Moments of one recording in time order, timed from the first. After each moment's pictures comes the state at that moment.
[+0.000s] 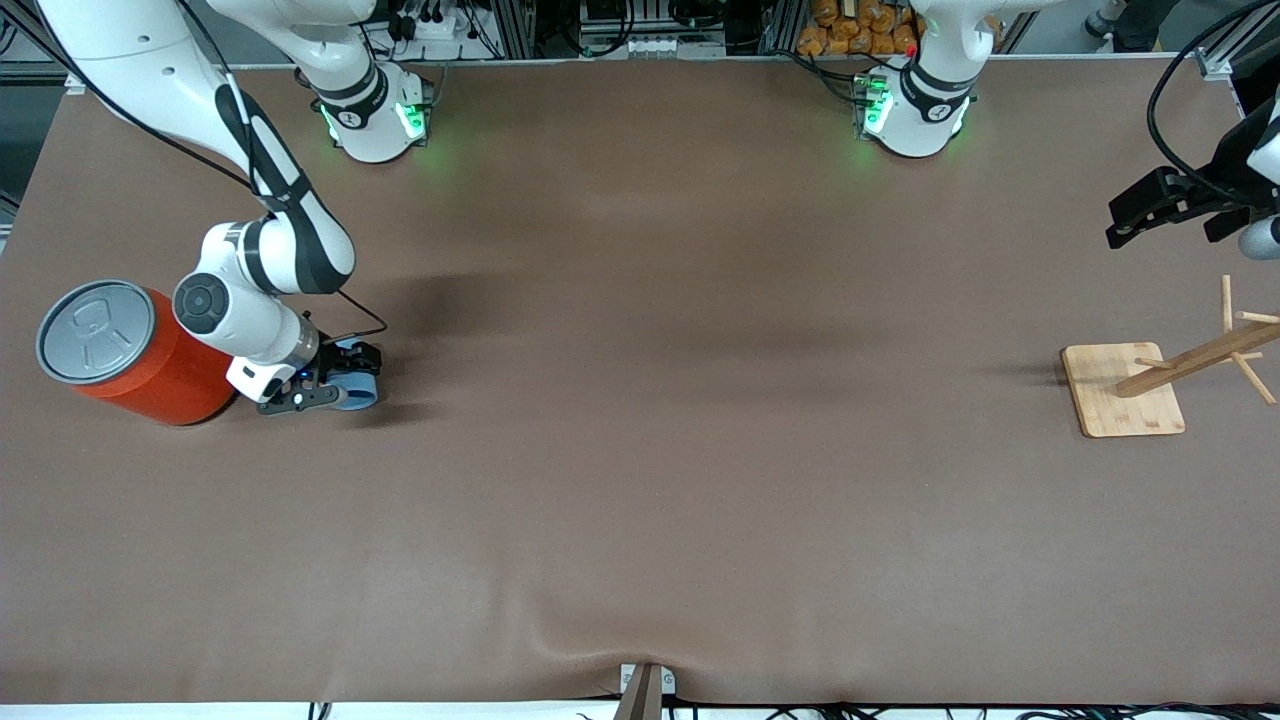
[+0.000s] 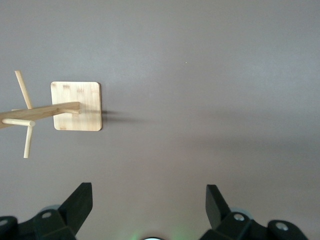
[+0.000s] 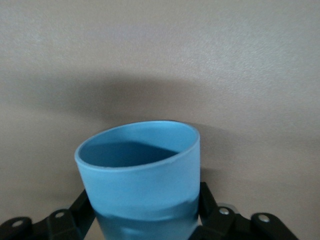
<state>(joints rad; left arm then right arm) 0.07 0.00 -0.15 -1.48 0.03 1.46 -0.12 -0.06 0.37 0.10 -2.26 0.03 2.55 -0.16</state>
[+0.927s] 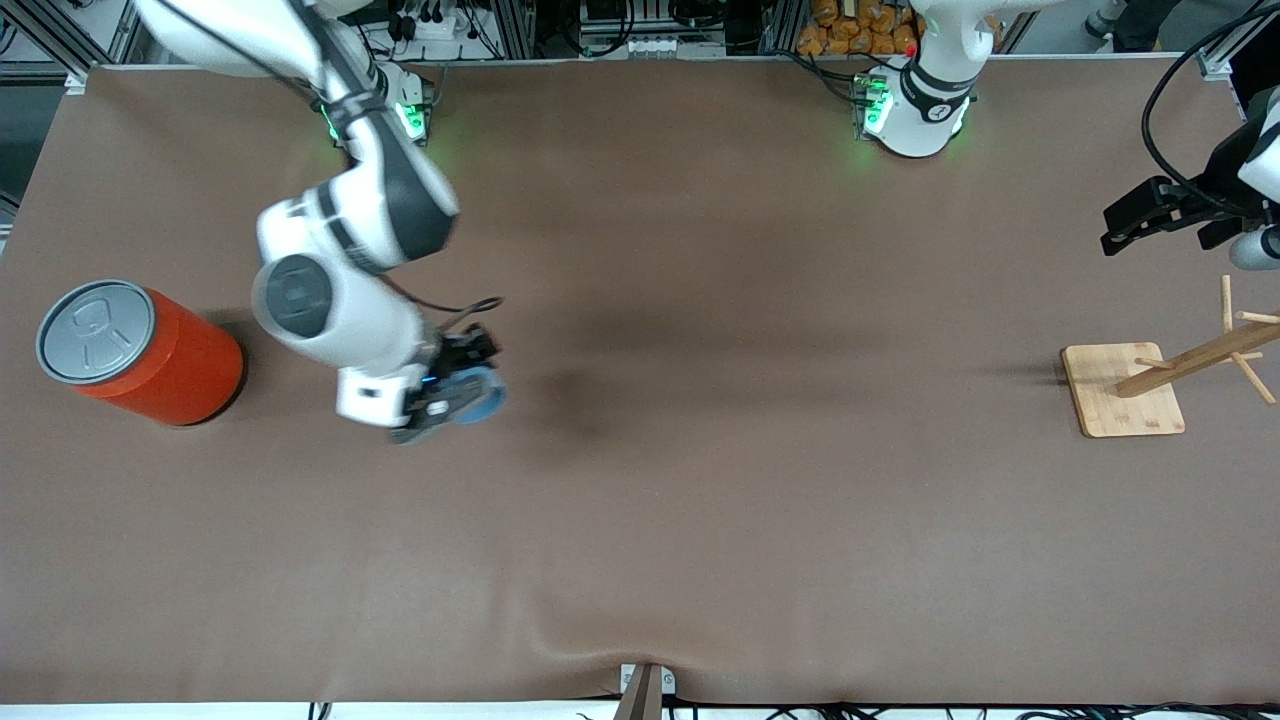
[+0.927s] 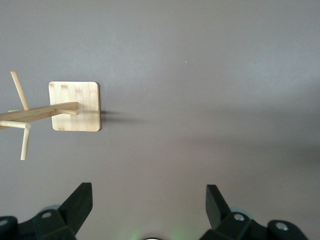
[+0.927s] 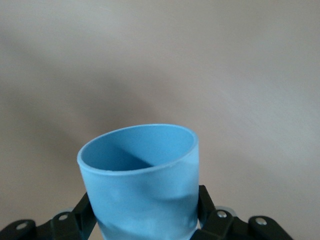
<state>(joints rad) 0.07 0.01 -0.15 -1.48 0.03 1.47 -0.12 0.37 0.46 0.13 -1.53 0.10 1.95 -0.19</state>
